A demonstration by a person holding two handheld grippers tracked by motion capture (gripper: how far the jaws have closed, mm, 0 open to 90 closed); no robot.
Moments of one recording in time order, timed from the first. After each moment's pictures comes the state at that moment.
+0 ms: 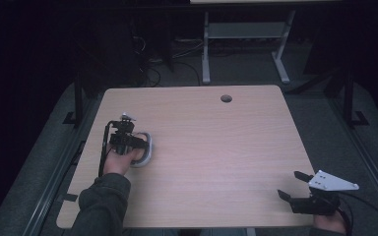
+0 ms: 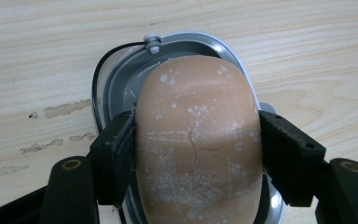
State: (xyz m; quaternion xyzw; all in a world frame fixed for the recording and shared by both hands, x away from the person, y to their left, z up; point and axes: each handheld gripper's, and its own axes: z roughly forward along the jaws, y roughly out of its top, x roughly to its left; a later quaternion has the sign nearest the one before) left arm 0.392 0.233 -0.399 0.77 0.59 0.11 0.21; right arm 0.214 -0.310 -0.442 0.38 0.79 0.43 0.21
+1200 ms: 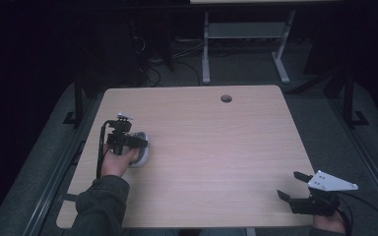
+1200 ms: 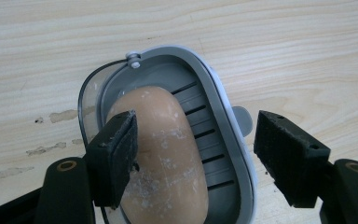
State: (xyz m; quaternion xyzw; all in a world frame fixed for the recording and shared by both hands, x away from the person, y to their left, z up) left arm 0.383 0.237 -0.387 0.76 0.59 0.11 0.25; right arm 0.213 -0.309 -0.442 0.38 0.79 0.43 0.21
